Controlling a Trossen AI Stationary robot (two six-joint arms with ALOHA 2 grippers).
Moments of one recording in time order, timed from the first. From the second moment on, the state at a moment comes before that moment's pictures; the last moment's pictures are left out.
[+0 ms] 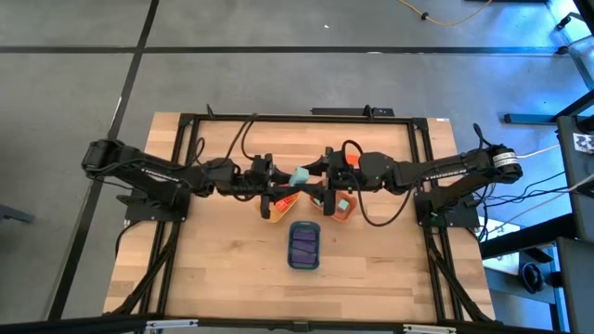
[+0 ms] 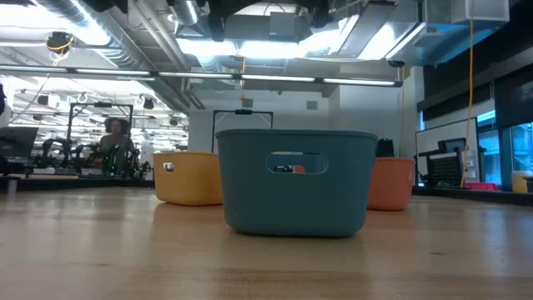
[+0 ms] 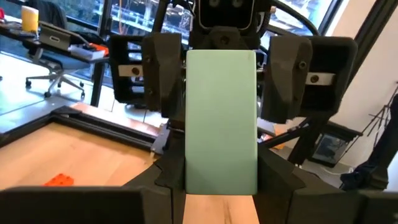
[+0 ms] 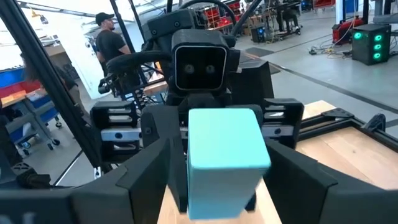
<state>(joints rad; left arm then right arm) -0.08 1.31 0.74 0.69 -0.14 -0.32 0.09 1.42 1.01 0.40 0.11 0.31</state>
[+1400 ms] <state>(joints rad) 0.05 0.80 0.68 0.15 -0.14 -0.28 0.05 1.05 1.00 -0.62 0.18 0.37</state>
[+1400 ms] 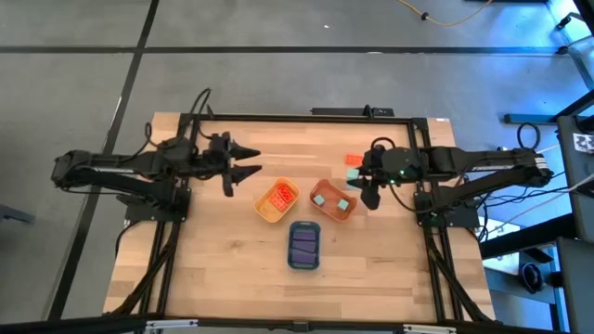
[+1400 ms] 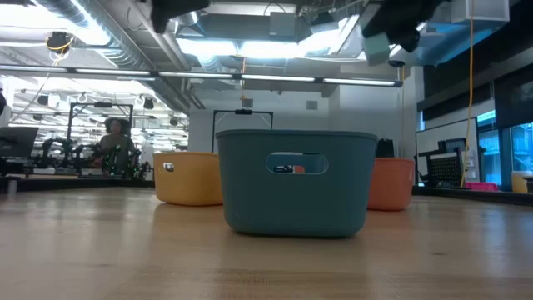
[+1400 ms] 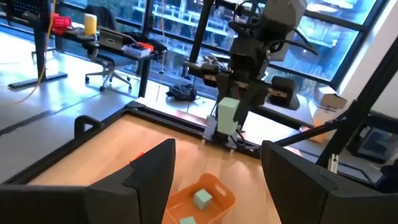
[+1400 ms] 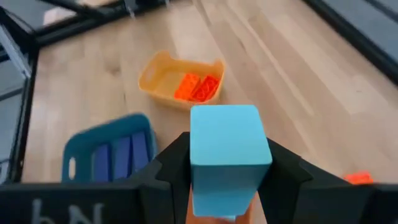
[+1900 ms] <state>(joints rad) 0.02 0.69 0.57 0.24 -0.14 -0.36 -0.02 1.12 0.99 -0.59 0.10 0.49</state>
